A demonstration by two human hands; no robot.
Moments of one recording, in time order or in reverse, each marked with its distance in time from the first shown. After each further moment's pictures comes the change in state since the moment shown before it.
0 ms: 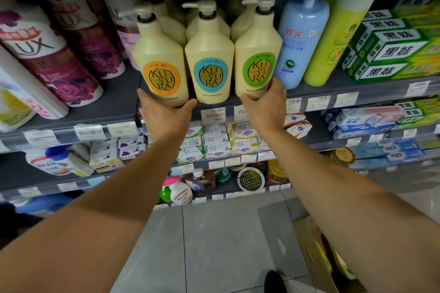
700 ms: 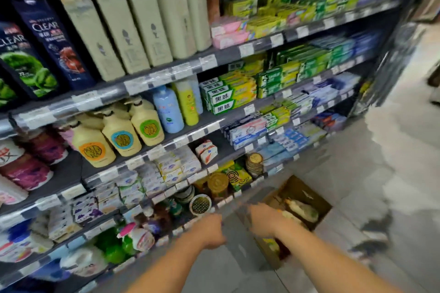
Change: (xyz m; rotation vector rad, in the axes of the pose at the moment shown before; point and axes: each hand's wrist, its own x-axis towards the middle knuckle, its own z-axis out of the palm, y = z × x) left_hand -0.380 0.083 -0.064 0.963 -1.335 0.614; right_hand -0.216 0.119 -0.347 -0.622 -0.975 0.153
